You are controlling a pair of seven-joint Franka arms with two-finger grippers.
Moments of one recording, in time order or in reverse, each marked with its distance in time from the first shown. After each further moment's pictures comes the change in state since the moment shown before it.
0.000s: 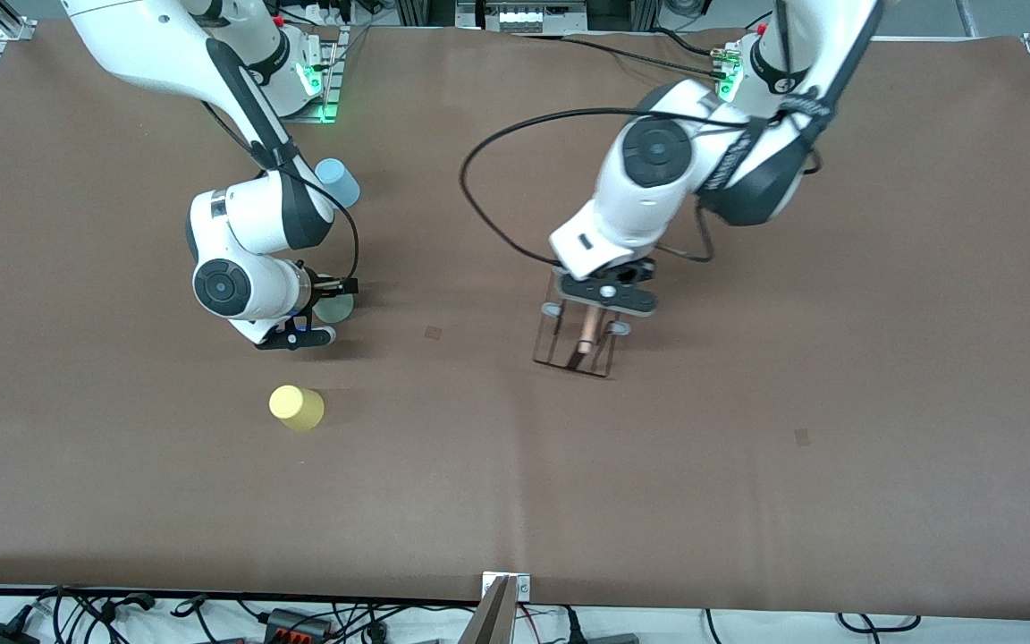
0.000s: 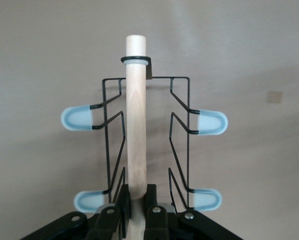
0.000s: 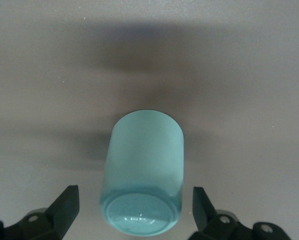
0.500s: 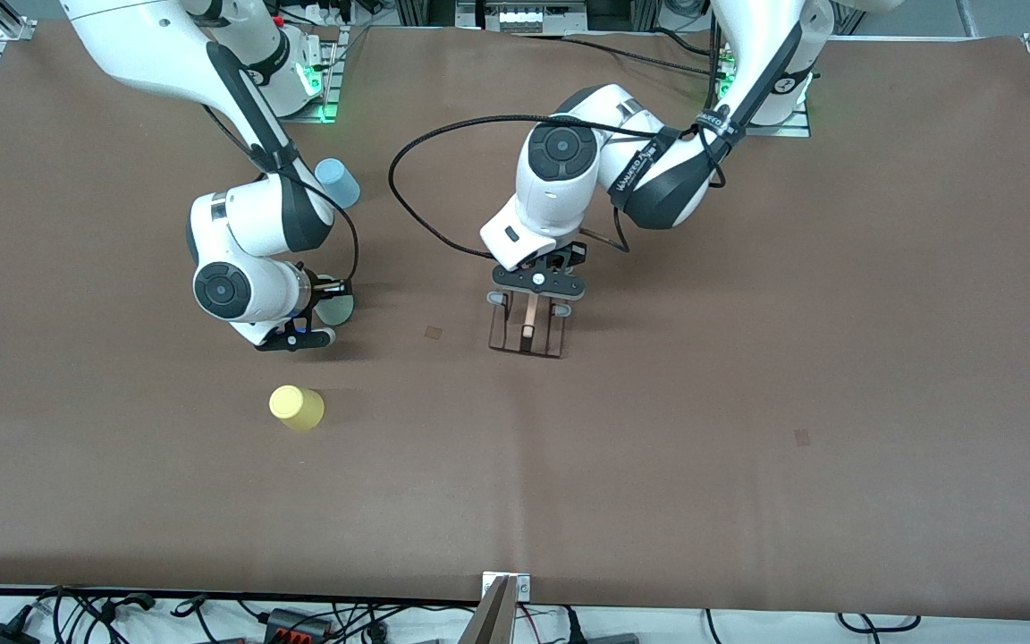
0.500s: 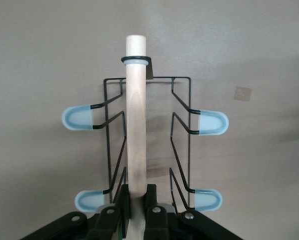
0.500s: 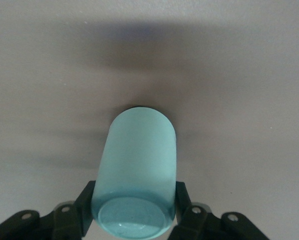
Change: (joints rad) left arm -0.113 0.098 0.000 0.089 0.000 0.000 -0.205; right arm -0.001 0.000 0.000 0.032 0.000 -0.036 0.001
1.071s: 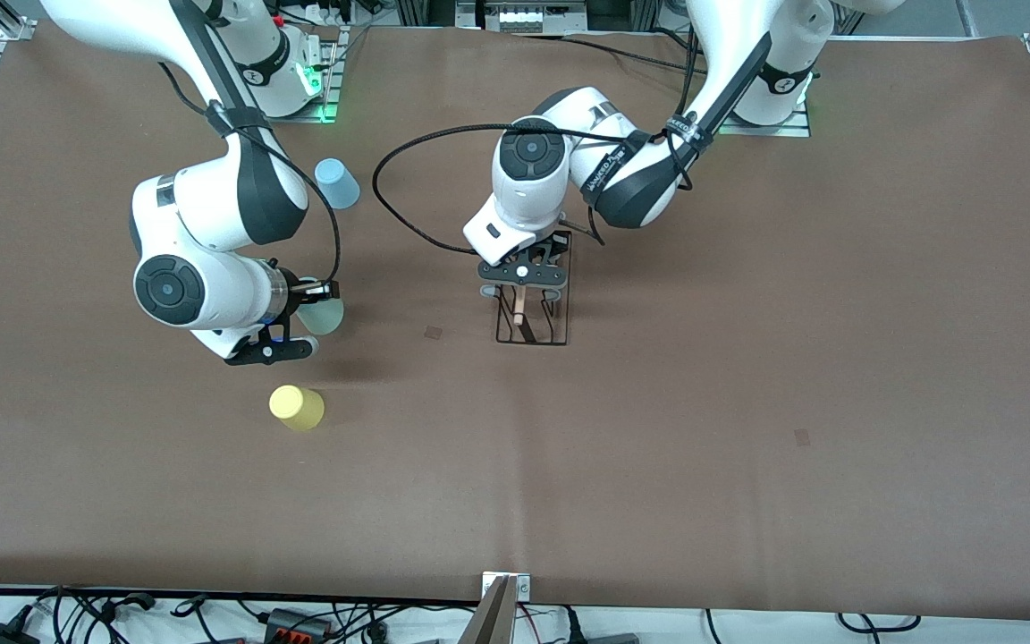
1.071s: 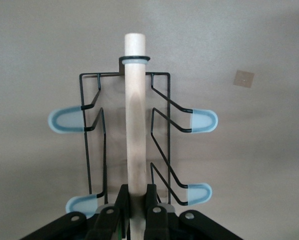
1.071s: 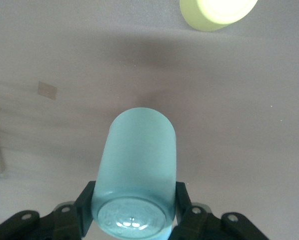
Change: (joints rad) left arm -0.051 0.040 0.001 0.008 0.000 -0.001 -0.076; right arm 0.001 -0.024 0.002 0.276 0.001 -0.267 0.000
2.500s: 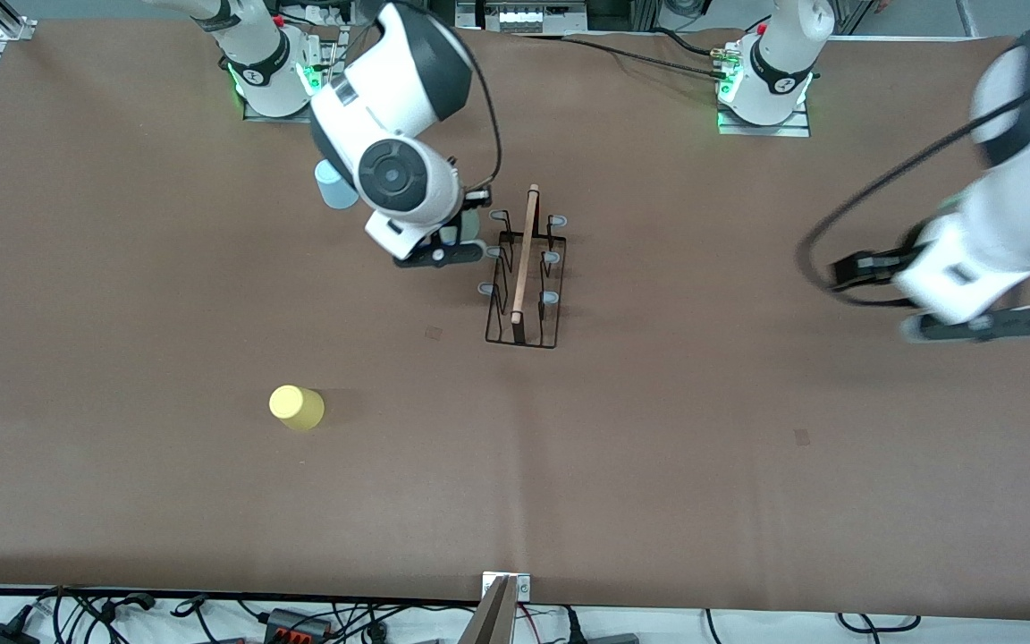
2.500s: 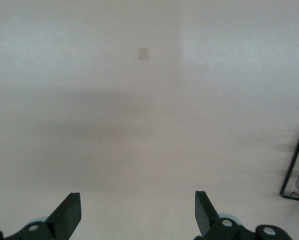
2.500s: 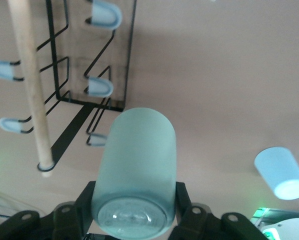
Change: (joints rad) left arm 0.447 -0.328 0.324 0.141 0.000 -0.549 0.634; right arm 0.388 -0.017 0.014 0.092 0.190 -0.114 0.399
